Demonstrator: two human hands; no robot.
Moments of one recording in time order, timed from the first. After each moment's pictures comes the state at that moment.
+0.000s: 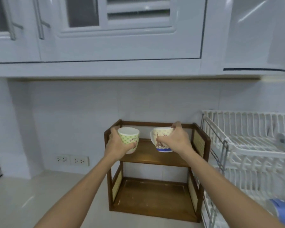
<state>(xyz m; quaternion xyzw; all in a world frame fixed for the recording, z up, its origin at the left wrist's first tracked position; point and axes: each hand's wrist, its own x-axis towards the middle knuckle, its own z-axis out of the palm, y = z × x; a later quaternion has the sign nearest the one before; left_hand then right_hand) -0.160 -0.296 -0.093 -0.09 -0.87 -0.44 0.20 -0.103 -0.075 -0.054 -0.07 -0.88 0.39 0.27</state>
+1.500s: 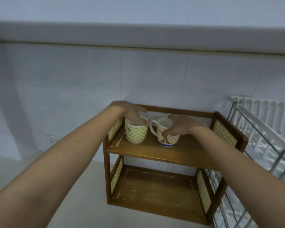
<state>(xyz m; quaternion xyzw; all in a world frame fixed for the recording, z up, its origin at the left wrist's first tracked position) -0.266 -0.272 -0.013 -0.20 -0.97 -0.04 -0.12 -0.223 -0.063 -0.053 0.02 -0.99 0.13 -0.01</state>
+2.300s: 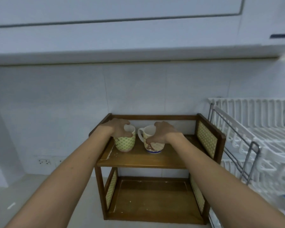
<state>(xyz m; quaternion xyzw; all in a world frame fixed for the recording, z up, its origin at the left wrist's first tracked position) -0.263 -0.275 -0.038 -0.23 -0.97 -0.06 -0.03 -0.206 -0.088 -0.057 -0.05 -0.99 0.13 0.03</state>
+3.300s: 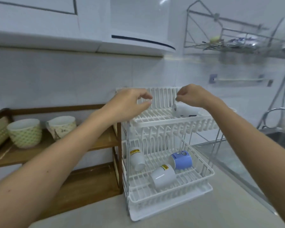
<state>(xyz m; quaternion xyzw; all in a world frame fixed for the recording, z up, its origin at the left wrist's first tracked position) -0.040 -0.038 0.018 -0.55 -0.76 -0.30 0.16 0.057 0.191 0.041 -0.24 -0.94 0.10 0.20</state>
